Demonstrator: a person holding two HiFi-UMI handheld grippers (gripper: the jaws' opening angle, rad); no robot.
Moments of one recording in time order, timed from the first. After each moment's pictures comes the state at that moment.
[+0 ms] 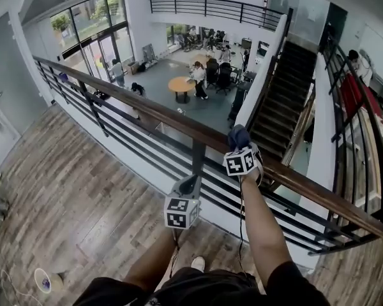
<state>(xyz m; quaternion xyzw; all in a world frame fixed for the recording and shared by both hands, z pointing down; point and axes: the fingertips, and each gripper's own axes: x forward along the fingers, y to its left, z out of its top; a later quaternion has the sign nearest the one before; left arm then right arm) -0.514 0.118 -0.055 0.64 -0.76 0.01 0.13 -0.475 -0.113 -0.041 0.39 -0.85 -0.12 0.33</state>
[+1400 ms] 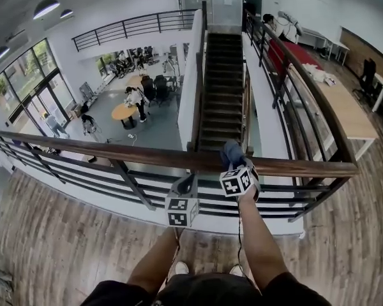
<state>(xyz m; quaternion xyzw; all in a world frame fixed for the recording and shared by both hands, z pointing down) -0.164 -0.029 -0.078 0.76 -0.64 0.06 0.08 -0.038 -0.155 -0.044 0.52 -0.79 -0.05 0.32</state>
